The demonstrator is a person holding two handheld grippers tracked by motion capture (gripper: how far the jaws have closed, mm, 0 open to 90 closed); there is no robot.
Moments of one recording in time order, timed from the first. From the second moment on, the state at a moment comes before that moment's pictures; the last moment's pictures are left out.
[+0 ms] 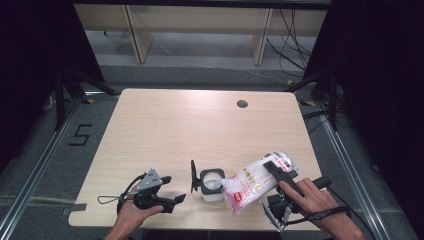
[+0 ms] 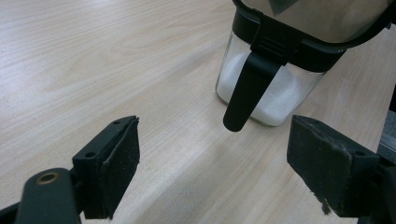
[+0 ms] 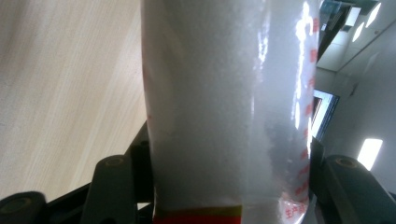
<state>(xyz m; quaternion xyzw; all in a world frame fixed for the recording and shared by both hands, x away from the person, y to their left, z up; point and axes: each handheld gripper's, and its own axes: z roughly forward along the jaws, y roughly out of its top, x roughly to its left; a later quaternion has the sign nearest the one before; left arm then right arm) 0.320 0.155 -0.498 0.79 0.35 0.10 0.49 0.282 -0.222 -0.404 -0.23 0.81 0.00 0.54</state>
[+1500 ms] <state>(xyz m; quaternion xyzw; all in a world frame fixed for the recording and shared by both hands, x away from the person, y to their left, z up) 0.322 0.156 -0.498 0.80 0.34 0.11 0.49 0.284 -0.220 -0.405 -0.22 0.81 0.01 0.54</state>
